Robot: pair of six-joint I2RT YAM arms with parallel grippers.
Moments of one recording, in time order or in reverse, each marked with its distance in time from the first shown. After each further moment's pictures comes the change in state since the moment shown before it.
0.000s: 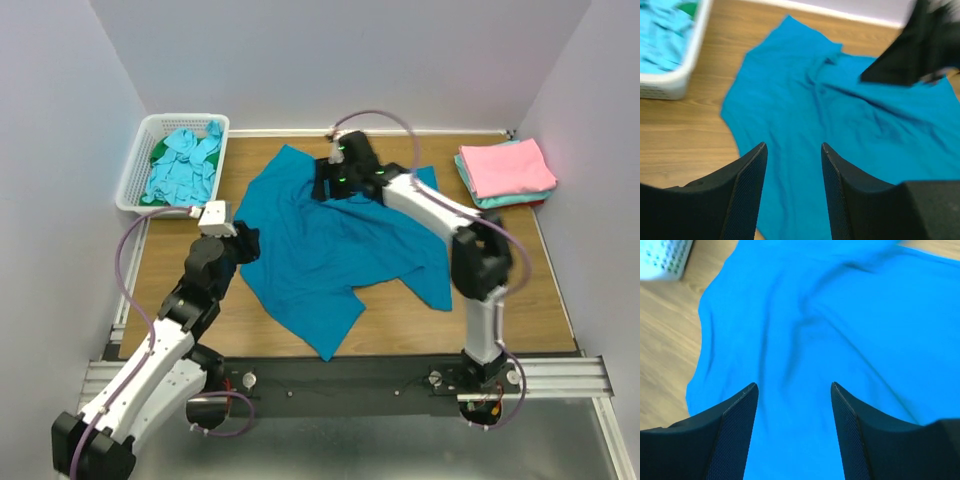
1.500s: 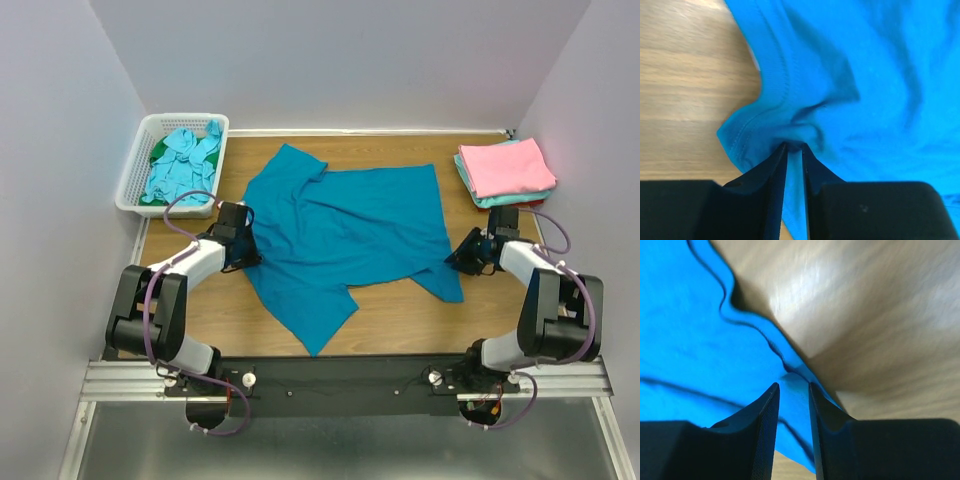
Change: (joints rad) left arm 0.214 0.827 0.249 -0.254 0.316 -0.142; right arm -0.798 -0.688 -1.124 0.056 -0.049 0.243
